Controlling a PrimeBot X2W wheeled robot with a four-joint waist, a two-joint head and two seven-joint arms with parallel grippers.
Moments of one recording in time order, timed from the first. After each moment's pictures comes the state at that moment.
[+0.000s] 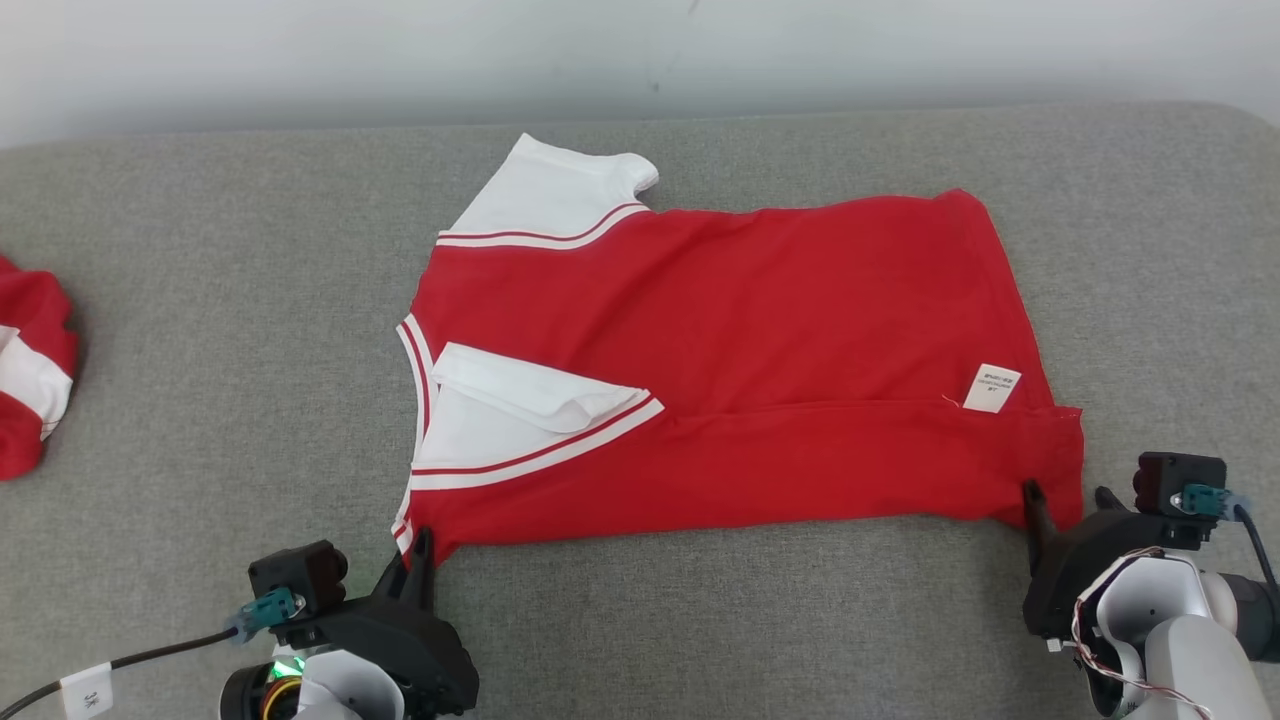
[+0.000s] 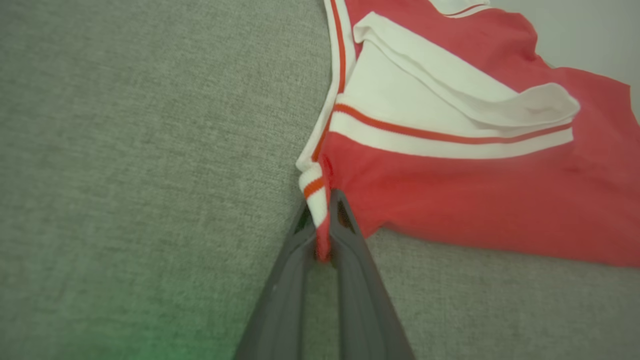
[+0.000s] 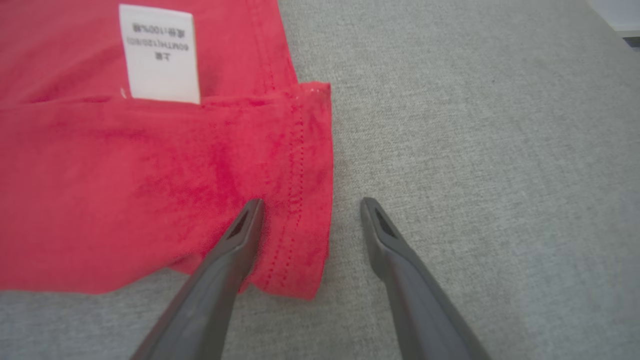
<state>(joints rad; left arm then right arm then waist) -0.32 0.26 -0.50 0.41 -0.85 0.22 -0.02 -0.30 -0.07 -0.30 0.43 -0.01 0.13 0.30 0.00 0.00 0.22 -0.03</state>
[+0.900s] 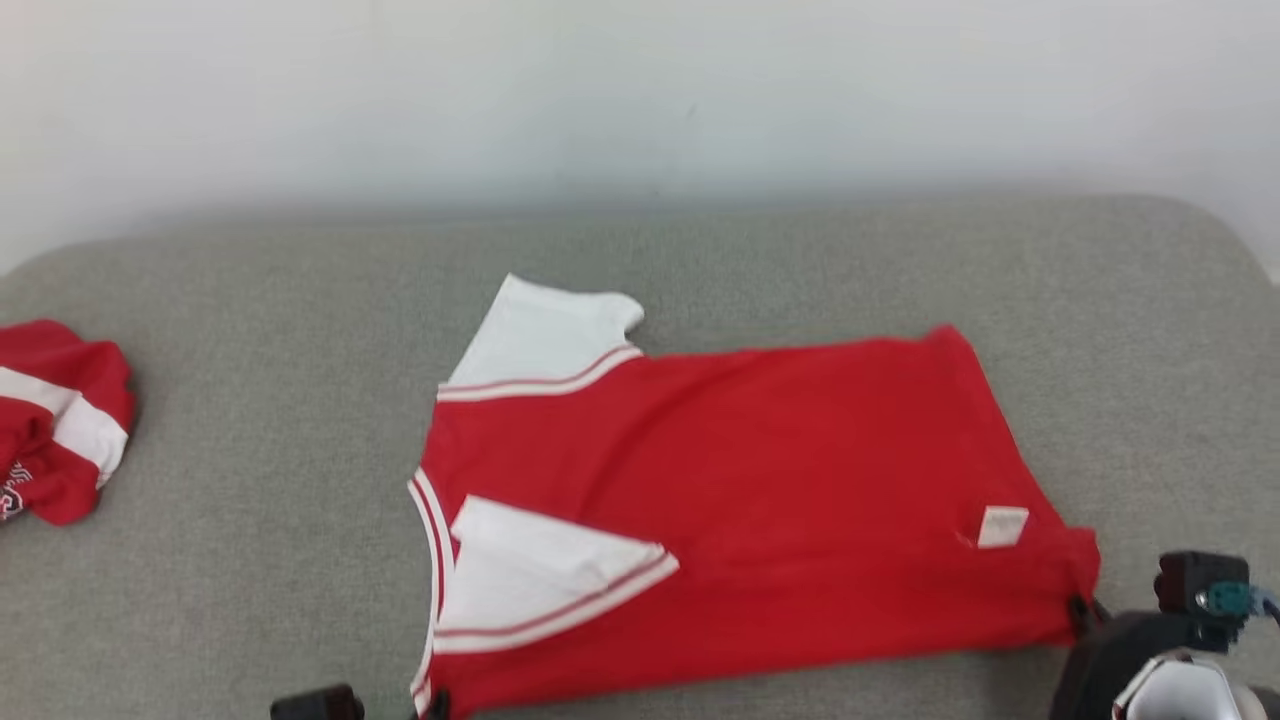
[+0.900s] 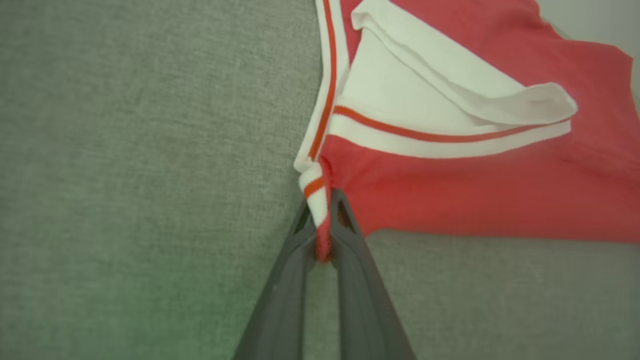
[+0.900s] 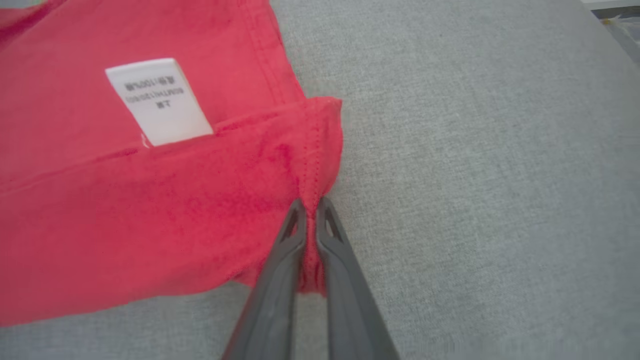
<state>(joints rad) -0.12 0.31 -0.54 0.32 -0.87 0.22 0.00 -0.11 -0.07 -0.29 0.26 0.07 0.13 0.43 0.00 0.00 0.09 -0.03</state>
